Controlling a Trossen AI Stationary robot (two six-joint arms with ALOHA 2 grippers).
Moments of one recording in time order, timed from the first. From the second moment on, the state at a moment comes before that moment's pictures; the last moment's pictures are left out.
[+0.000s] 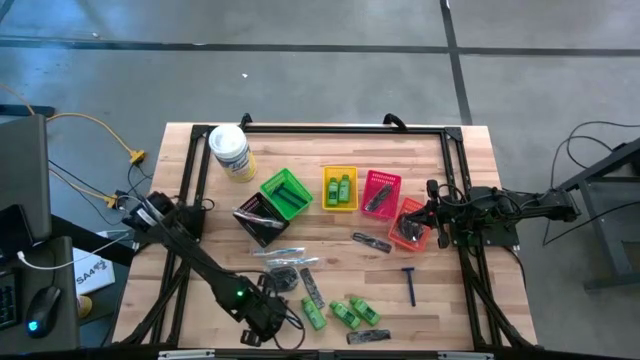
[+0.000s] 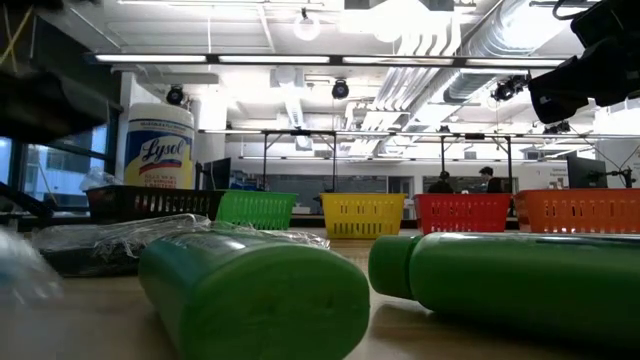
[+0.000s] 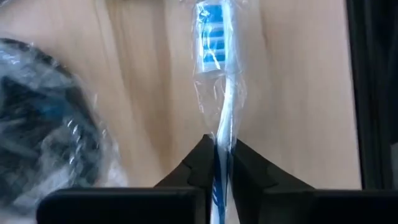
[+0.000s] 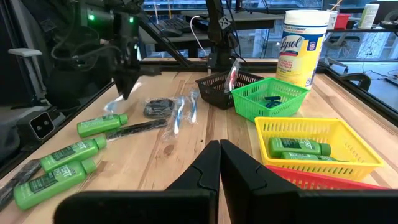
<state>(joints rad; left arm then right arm) -0.75 1.86 1.23 -0.57 -0.06 -0.56 0.11 0.04 0.13 -0.23 0.02 0.03</state>
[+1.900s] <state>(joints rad) -0.74 0.25 0.25 -0.23 -0.80 -0.07 0.11 0.05 0.13 -0.24 0.02 0.03</state>
